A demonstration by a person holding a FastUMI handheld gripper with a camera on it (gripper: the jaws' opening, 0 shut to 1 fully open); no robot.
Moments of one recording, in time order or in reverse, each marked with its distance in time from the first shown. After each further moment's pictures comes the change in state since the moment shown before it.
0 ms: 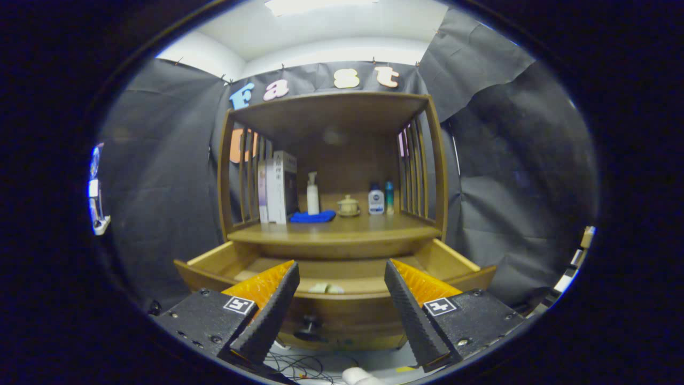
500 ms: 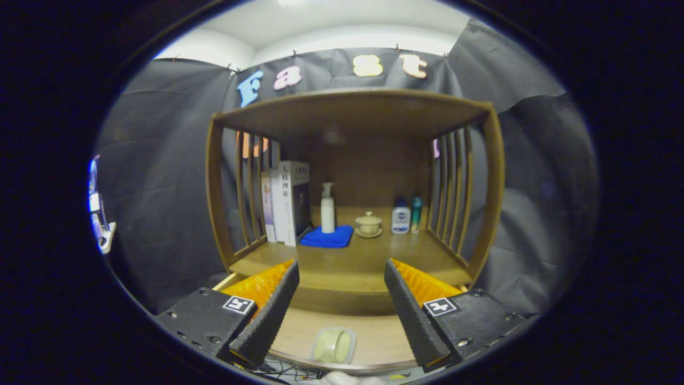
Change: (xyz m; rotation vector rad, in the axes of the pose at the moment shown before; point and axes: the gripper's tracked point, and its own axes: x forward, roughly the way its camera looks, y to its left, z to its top) arm 0.107 0.041 0.058 -0.032 0.226 0.093
